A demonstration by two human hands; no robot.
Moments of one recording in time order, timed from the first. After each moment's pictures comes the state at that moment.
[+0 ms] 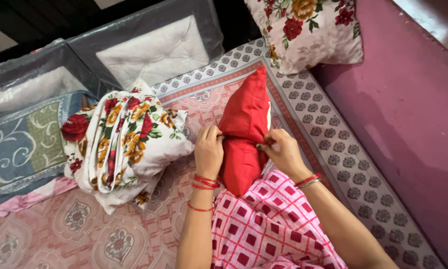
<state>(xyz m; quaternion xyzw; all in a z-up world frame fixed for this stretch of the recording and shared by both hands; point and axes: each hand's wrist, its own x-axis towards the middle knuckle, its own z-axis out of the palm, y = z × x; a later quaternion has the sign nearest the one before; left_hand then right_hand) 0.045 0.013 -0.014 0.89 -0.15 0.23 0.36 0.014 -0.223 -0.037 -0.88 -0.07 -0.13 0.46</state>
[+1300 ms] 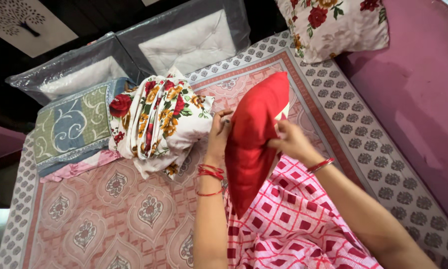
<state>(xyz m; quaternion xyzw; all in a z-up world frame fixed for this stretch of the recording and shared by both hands) 0.004 0.056 -0.015 0.75 -0.15 0.14 0.63 -0.030 -0.187 0.000 -0.84 -0.04 0.09 0.54</state>
